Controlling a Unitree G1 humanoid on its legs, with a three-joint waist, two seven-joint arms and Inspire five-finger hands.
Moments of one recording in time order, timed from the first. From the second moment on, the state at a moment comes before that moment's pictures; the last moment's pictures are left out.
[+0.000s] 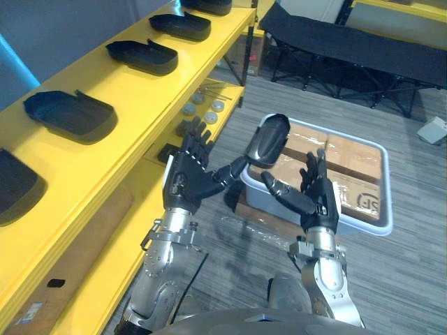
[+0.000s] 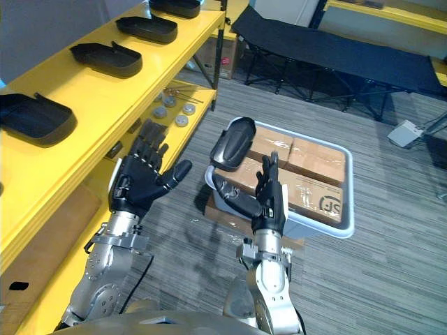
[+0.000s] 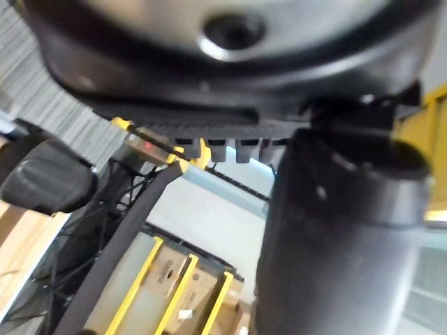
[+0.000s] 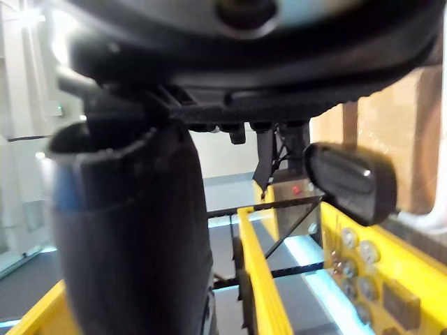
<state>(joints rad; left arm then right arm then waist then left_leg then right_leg) 0.21 0.17 -0.34 -0.32 -0.48 -0.22 0.10 0.37 -0.11 0.23 -0.20 0.20 -0.28 -0.32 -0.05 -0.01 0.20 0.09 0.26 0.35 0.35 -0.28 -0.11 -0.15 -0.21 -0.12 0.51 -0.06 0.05</state>
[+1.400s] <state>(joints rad) 0.11 0.21 -0.34 0.34 -0.26 -0.16 0.08 -1.00 -0.60 0.04 1.04 0.37 0.05 -0.47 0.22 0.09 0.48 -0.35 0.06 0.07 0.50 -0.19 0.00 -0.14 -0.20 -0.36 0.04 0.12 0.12</state>
